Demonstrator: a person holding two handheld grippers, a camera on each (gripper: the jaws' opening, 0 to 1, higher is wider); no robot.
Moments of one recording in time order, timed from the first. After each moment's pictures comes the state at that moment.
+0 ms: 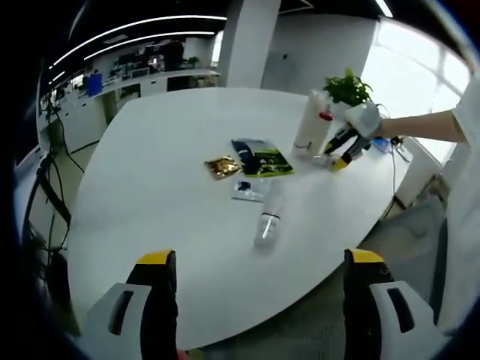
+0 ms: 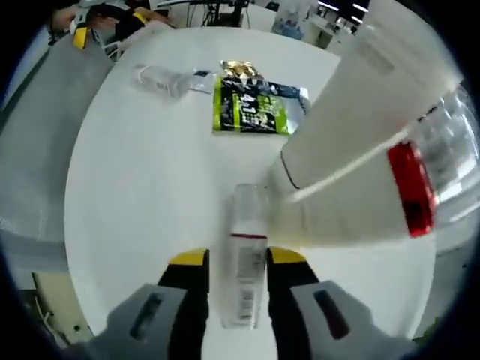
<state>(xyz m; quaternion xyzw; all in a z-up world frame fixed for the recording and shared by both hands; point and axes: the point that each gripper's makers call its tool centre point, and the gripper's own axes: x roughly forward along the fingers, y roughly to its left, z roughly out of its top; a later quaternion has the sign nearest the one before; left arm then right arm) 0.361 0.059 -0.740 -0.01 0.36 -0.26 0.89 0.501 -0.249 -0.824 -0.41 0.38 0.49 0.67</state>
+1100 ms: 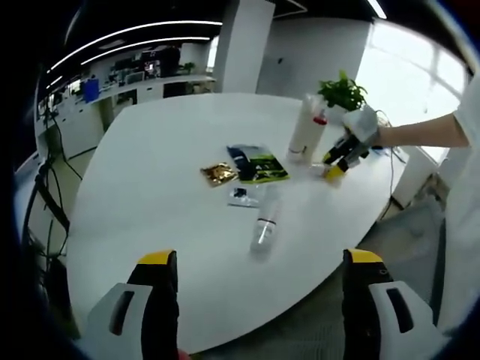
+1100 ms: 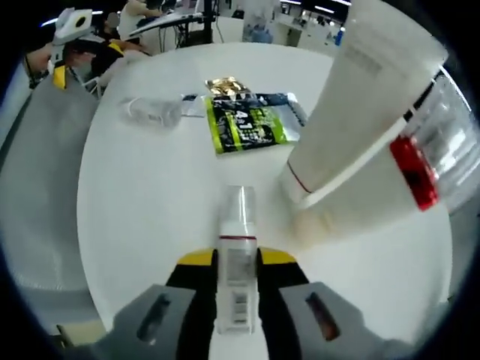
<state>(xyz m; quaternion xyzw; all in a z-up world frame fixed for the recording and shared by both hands) 0.361 0.055 -0.733 0.00 0.35 -0.28 0.90 0.479 -0.235 -0.815 -0.31 0.40 0.45 0.74</state>
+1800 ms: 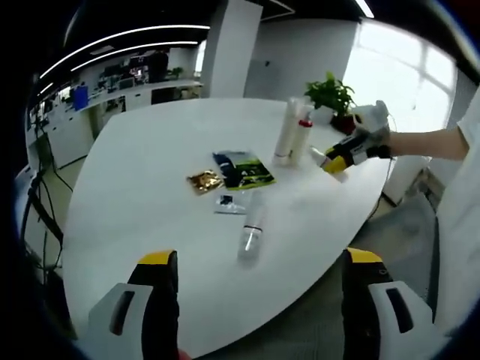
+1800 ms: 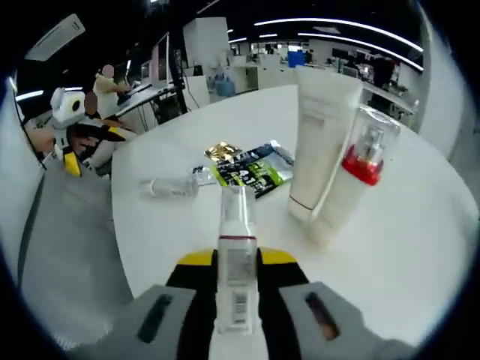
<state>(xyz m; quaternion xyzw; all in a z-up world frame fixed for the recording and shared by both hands) 0.358 0.039 -0.723 0.00 0.33 -0.32 0.89 0.450 -0.210 -0.755 -0.12 0.34 0.42 0.84</state>
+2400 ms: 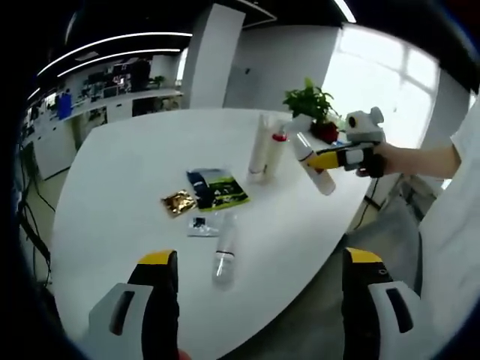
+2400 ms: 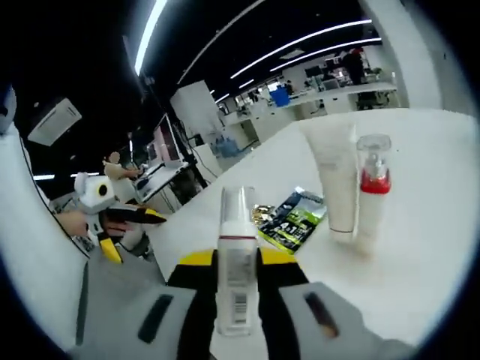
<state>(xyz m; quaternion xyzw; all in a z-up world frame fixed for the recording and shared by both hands) 0.362 -0.004 -0.696 -0.01 0.30 -0.38 0.87 0.428 -0.160 -0.684 0.12 0.25 0.43 0.86</state>
